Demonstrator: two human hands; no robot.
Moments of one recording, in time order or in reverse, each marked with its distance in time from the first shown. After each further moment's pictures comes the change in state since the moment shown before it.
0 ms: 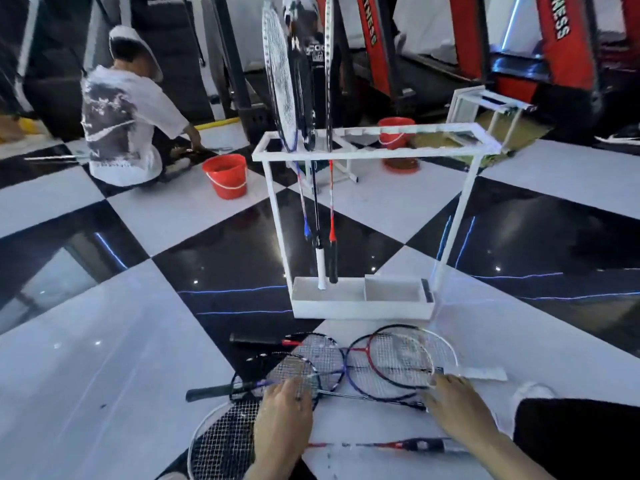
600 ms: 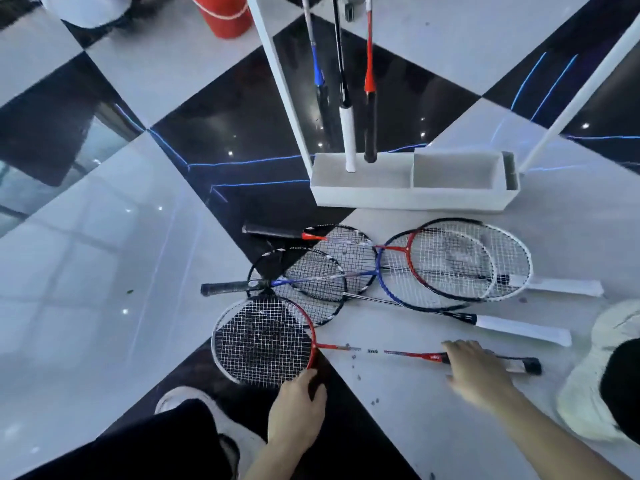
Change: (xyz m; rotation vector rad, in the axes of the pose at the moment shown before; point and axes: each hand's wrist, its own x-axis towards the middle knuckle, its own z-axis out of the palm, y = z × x) left_hand -0.017 -0.093 0.098 0.131 -0.383 -0.370; right_hand 0.078 0.039 0.150 -0.306 -0.438 -0.145
